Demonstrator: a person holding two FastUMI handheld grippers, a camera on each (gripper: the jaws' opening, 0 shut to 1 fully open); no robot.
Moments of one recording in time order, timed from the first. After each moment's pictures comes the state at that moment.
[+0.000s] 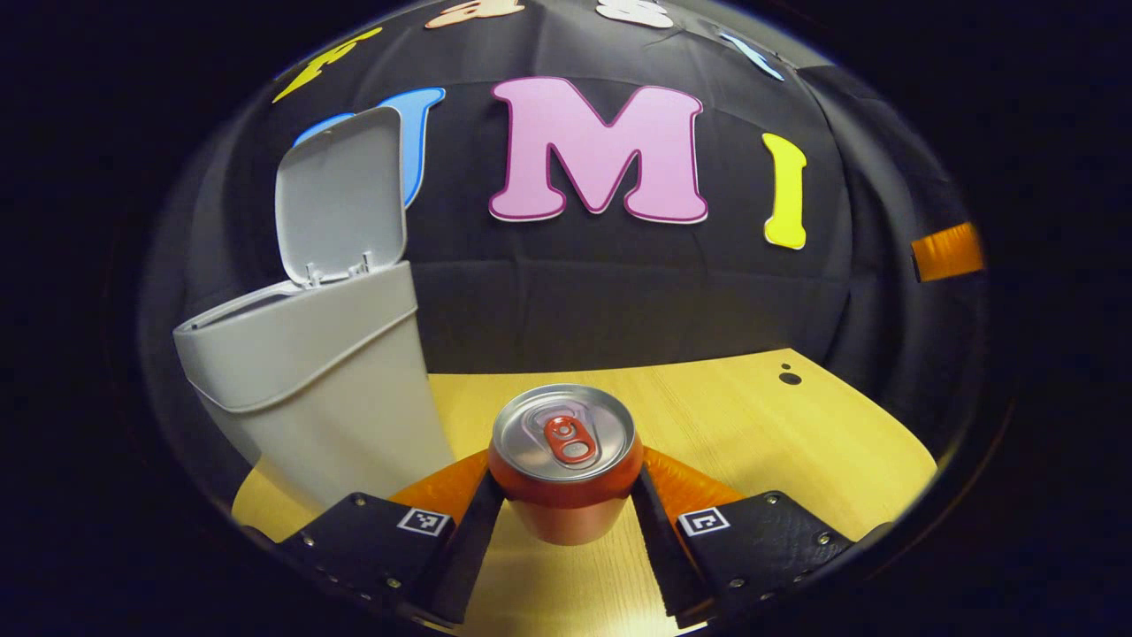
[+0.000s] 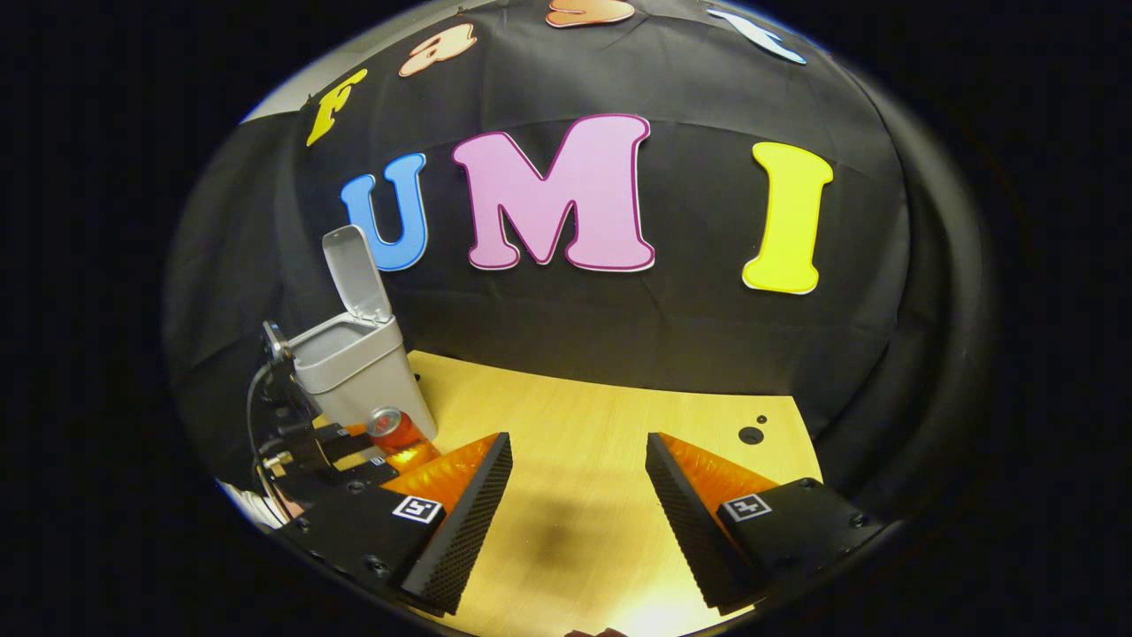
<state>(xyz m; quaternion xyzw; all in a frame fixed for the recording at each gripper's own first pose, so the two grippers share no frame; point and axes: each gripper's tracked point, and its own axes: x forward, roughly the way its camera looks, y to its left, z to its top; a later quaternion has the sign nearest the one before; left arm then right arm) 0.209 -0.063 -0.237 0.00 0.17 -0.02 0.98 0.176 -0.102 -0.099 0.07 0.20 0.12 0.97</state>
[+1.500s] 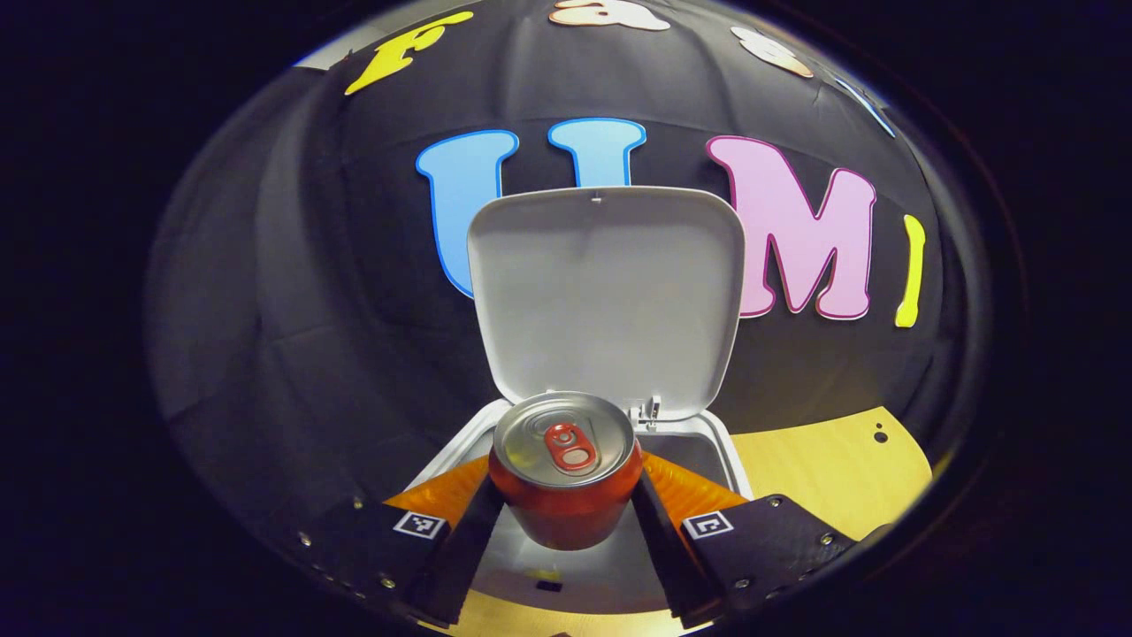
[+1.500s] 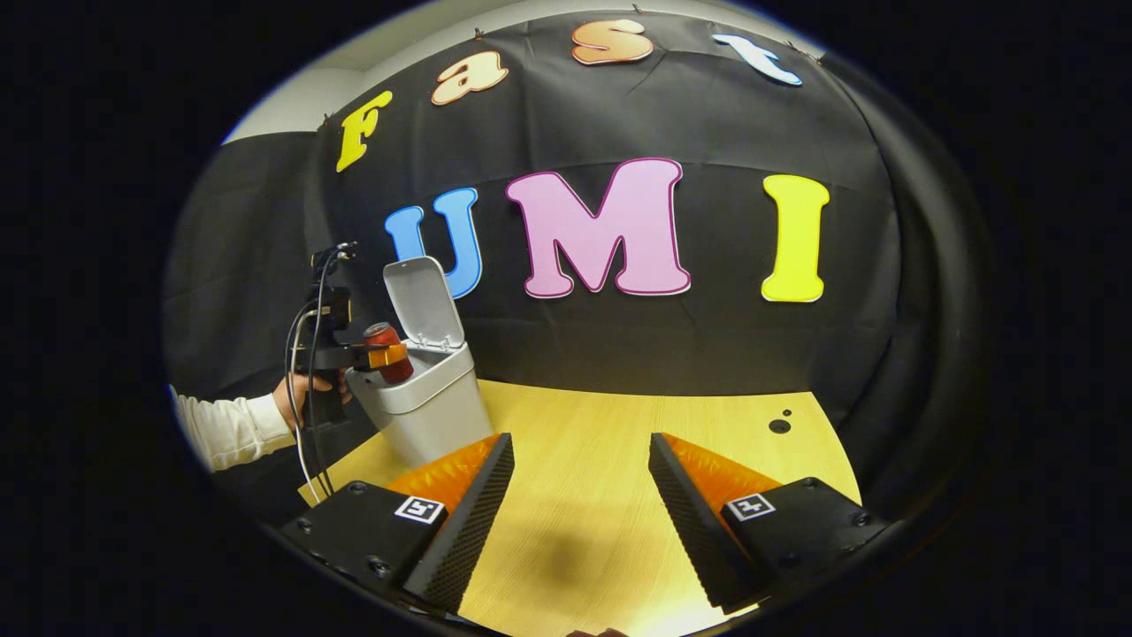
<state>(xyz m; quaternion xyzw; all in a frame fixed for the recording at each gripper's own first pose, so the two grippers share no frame) 0.261 0.177 -0.142 0.00 0.17 0.10 0.98 0.090 -0.043 -0.059 0.09 0.16 0.13 0.97</state>
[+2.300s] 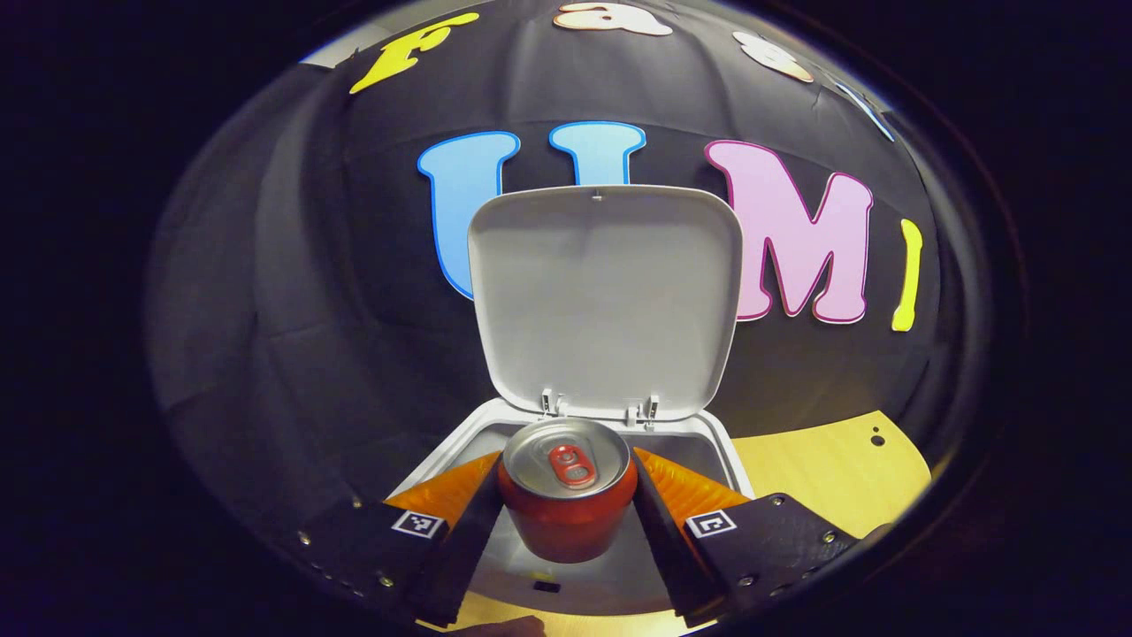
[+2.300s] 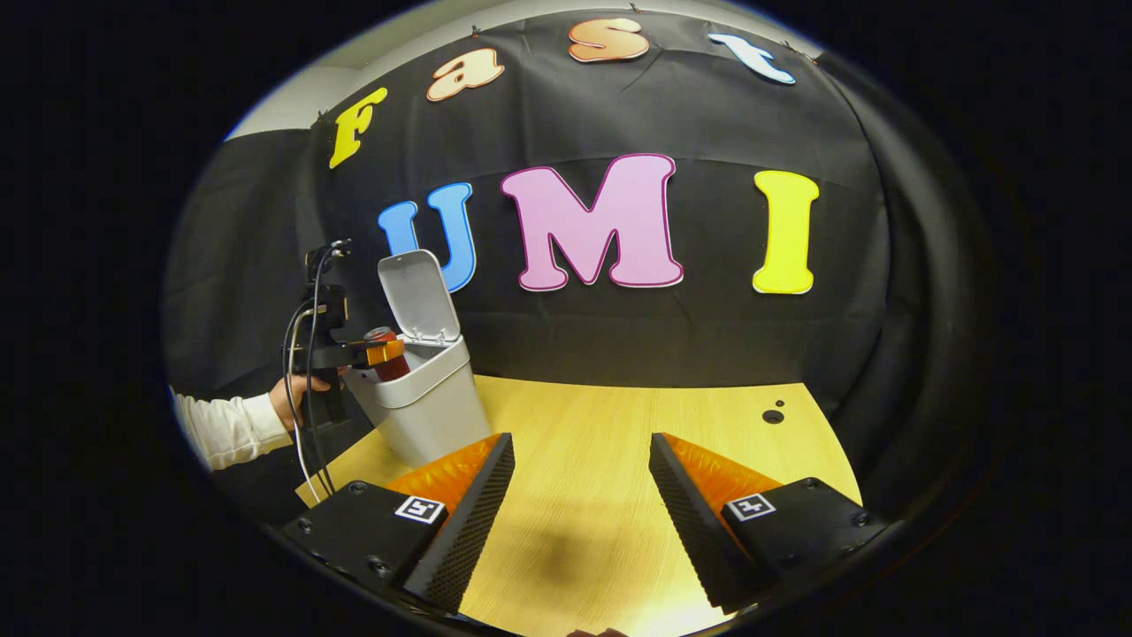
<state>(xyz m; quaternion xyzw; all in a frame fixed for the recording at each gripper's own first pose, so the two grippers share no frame) 0.266 0.173 -0.137 -0.02 0.14 0.09 0.99 0.083 -0.039 -0.064 0.10 0.17 0.11 0.97</state>
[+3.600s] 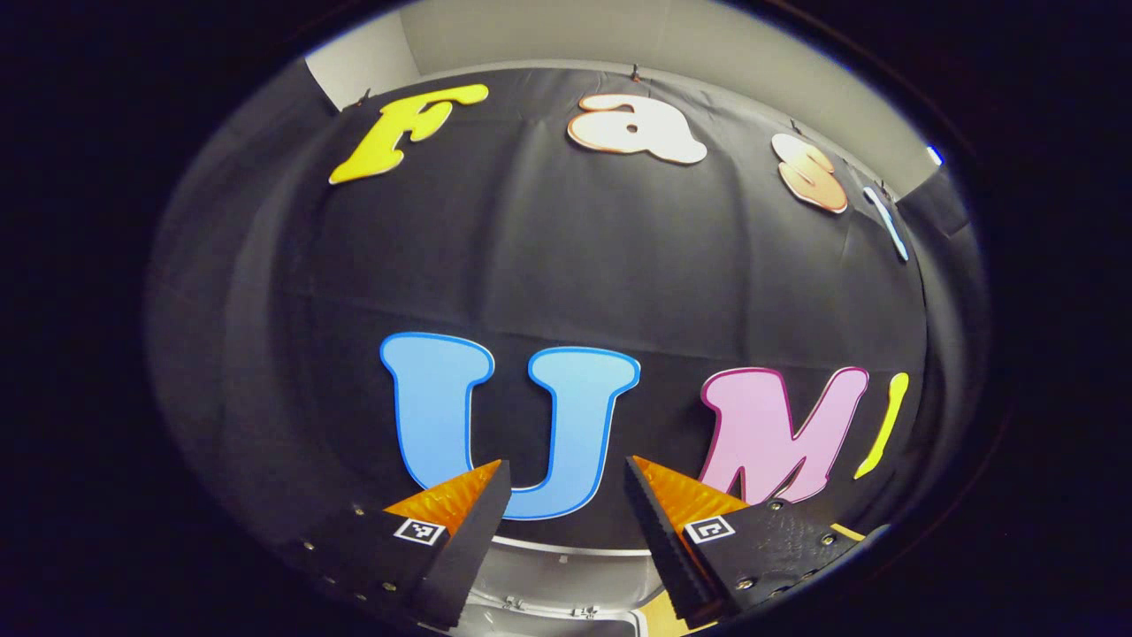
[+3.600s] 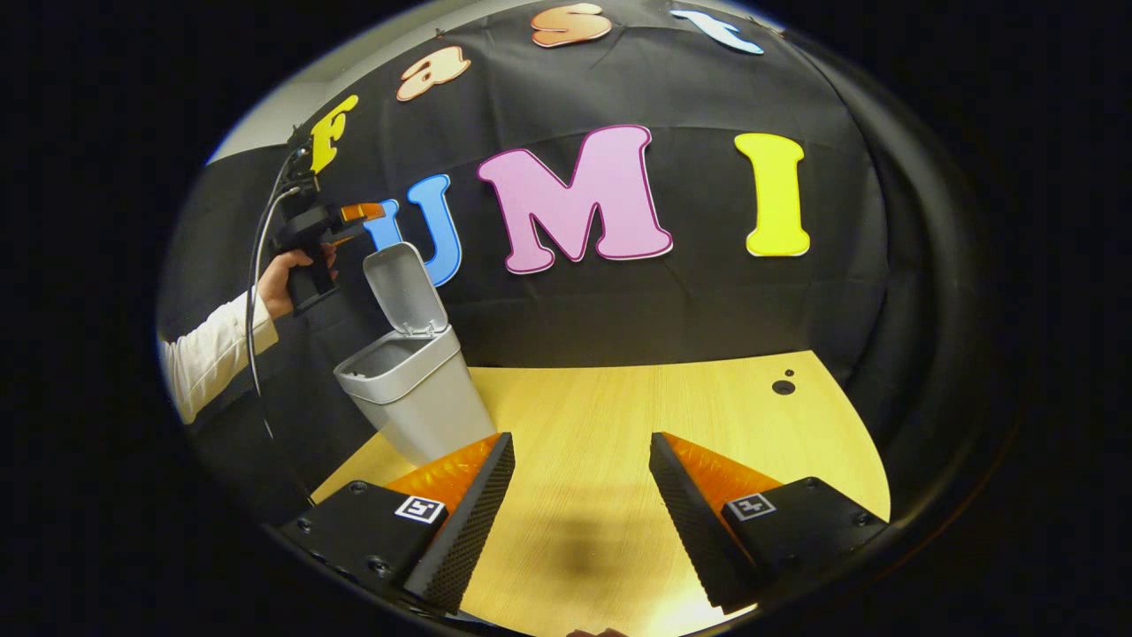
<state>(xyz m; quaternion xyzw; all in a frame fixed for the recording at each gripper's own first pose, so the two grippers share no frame) 0.368 0.187 0.083 -0.05 -0.01 0.04 1.00 0.090 -0.045 -0.101 0.15 0.19 0.12 0.96</state>
